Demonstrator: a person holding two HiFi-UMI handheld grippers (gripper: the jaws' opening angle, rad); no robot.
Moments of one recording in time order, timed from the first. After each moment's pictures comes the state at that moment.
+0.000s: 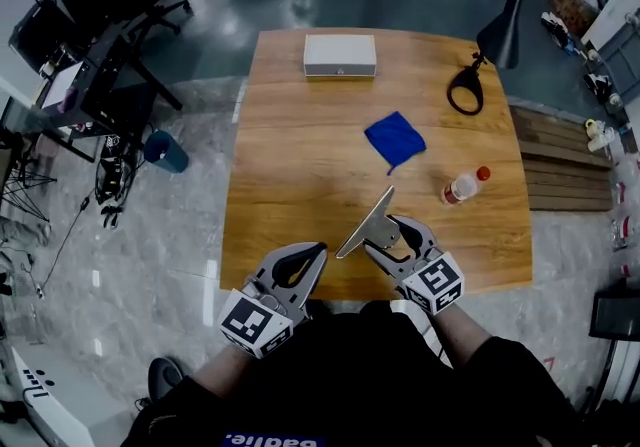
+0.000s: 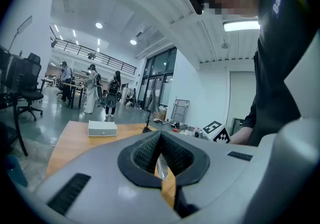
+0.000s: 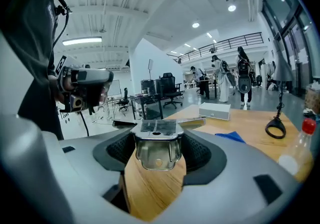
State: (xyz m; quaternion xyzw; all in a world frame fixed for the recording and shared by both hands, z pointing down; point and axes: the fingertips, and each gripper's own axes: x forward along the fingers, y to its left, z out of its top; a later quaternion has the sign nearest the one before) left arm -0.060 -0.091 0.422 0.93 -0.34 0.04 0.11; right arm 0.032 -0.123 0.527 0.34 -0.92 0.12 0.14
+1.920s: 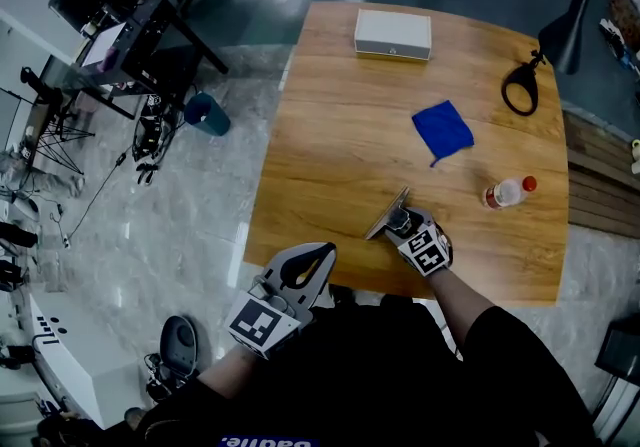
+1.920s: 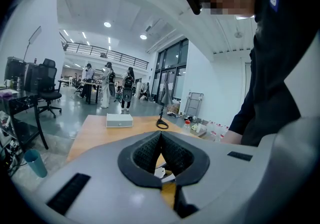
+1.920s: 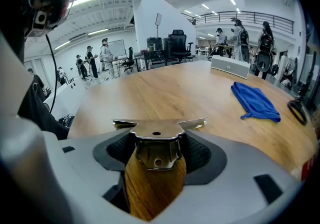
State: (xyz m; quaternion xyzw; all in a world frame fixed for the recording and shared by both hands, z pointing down) left arm -0.085 -0.083 0.441 0.90 -0.41 0.08 0.14; right arm 0.020 -0.157 0.746 0.27 -0.88 0.15 0.37
